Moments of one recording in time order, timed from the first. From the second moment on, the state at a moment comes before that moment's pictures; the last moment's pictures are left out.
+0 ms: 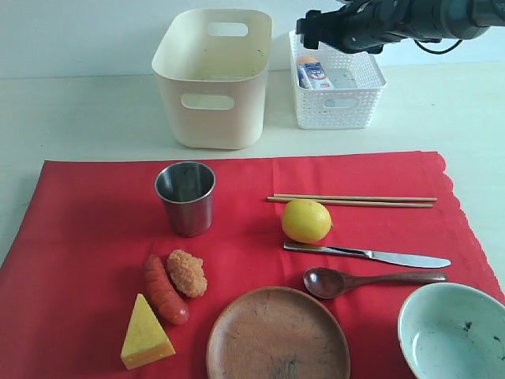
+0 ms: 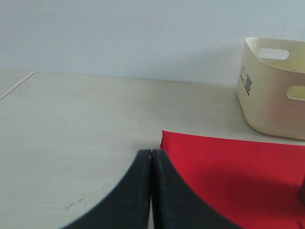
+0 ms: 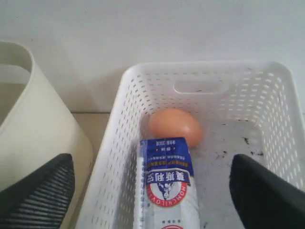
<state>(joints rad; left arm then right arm) -0.01 0.00 0.00 0.15 0.26 -0.19 0.22 2.30 -1.78 0.34 0.18 -0.11</state>
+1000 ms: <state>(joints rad) -0.01 0.00 0.00 0.15 0.26 -0.19 0.33 1.86 -1.50 0.34 0.73 -0.20</state>
